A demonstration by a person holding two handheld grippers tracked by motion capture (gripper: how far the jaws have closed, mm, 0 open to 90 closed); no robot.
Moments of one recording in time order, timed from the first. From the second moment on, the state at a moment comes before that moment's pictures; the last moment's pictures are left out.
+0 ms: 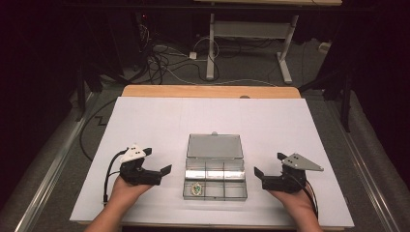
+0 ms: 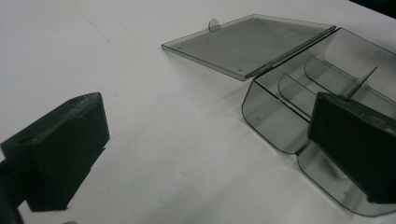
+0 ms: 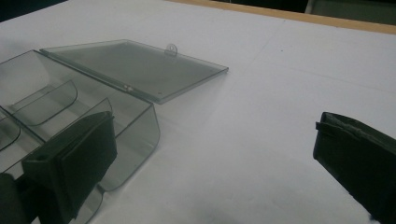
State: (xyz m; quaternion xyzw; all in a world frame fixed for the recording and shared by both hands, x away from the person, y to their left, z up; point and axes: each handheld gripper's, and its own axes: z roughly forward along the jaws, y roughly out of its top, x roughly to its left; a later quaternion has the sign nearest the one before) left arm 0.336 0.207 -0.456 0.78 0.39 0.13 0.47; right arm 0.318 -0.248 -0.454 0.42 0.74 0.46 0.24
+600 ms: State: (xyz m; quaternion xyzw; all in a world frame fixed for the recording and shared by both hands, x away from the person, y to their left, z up) left arm 0.400 0.161 -0.461 0.78 0.41 0.10 0.47; right arm 0.385 -0.207 -0.449 0.43 0.75 0.47 0.21
